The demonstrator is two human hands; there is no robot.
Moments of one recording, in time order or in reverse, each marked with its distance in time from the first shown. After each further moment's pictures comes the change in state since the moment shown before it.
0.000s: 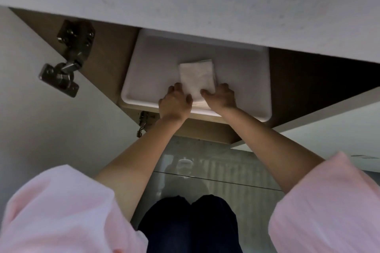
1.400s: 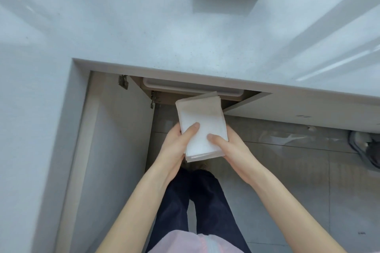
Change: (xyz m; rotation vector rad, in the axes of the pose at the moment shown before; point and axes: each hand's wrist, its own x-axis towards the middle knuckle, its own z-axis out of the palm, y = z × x) left_hand -0.223 0.040 -0.163 -1.296 -0.497 -0.471; right_hand -0.271 -0.017 -0.114 0.582 -0.439 0.202
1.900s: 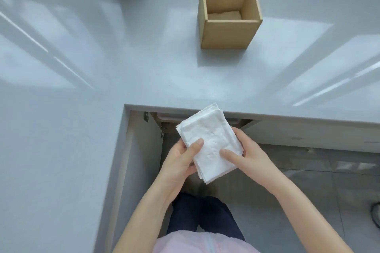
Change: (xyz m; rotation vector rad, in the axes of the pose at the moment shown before) left_hand -0.086 0.072 -0.002 0.072 -0.193 0.171; right_hand -0.091 -0.085 0.002 -0.282 0.036 -0.315
